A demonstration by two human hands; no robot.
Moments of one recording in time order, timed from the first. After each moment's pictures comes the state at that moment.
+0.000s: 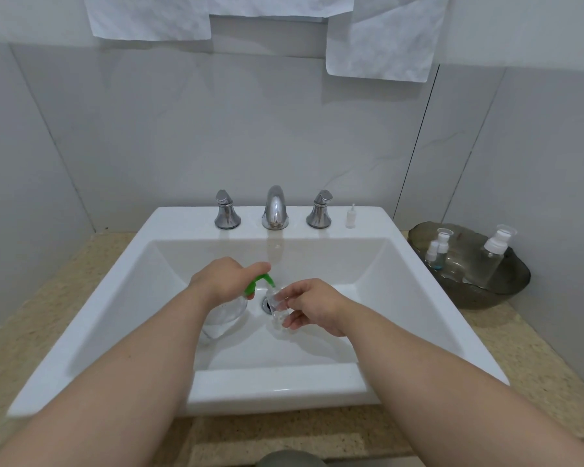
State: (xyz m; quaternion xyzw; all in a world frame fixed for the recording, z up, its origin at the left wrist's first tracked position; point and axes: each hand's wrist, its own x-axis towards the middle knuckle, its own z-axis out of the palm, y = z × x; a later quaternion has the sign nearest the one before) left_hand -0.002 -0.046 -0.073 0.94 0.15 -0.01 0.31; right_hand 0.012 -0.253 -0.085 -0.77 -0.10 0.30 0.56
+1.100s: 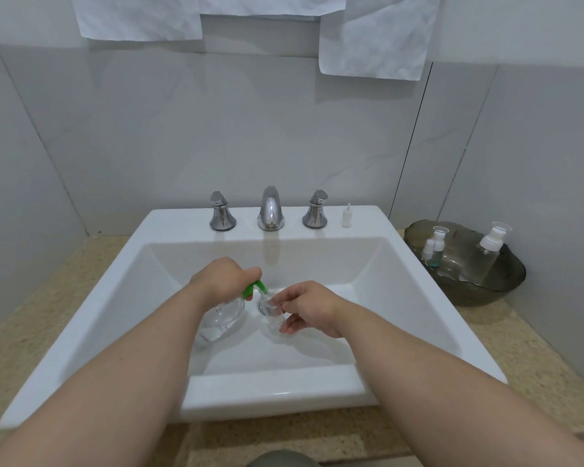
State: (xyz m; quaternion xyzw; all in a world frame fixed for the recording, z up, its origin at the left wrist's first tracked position) left_hand -0.001 -0.047 -0.068 0.92 0.14 -0.05 0.35; right_hand 0.013 -0.253 -0.088 -0.77 -0.11 0.32 0.54
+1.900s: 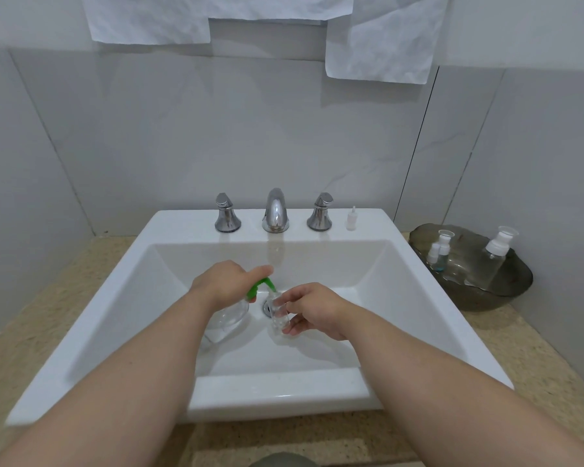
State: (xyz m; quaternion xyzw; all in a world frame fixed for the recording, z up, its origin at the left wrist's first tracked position) left_hand -0.002 -0.045 -0.073 0.94 0.14 -0.02 0.30; right_hand 0.011 -0.252 -0.084 -0.76 -0.10 0.33 0.56
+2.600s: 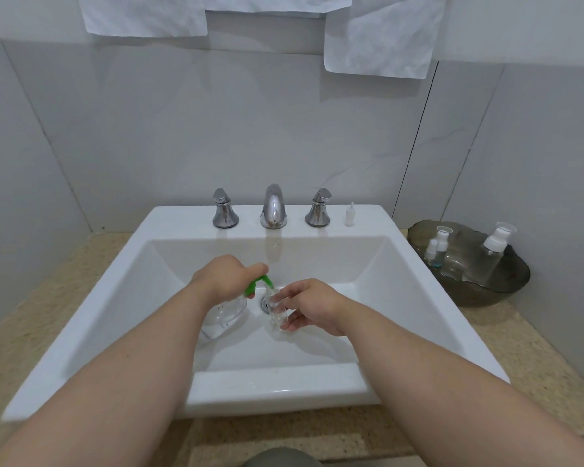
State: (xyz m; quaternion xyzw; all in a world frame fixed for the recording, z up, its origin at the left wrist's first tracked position) left_hand 0.001 -0.047 -0.072 0.93 0.15 -0.02 0.32; right_hand 0.011 -0.253 -0.083 -0.76 -0.10 0.32 0.55
